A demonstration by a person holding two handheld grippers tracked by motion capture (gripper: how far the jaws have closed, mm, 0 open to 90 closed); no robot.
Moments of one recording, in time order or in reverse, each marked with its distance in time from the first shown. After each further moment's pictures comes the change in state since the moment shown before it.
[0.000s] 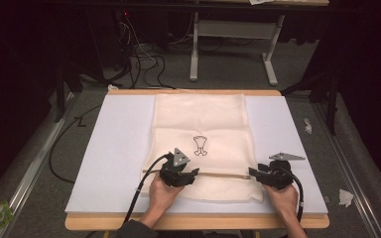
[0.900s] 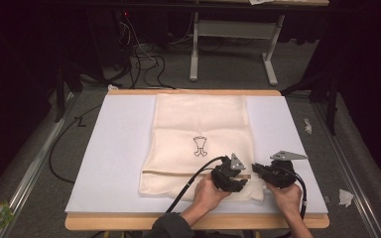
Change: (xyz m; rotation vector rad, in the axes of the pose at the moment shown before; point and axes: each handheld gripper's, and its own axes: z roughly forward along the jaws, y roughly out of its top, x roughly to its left) left arm -0.095 0.054 0.073 0.084 -0.259 0.153; right arm 0.008 0.010 -0.017 -0.040 0.049 -0.090
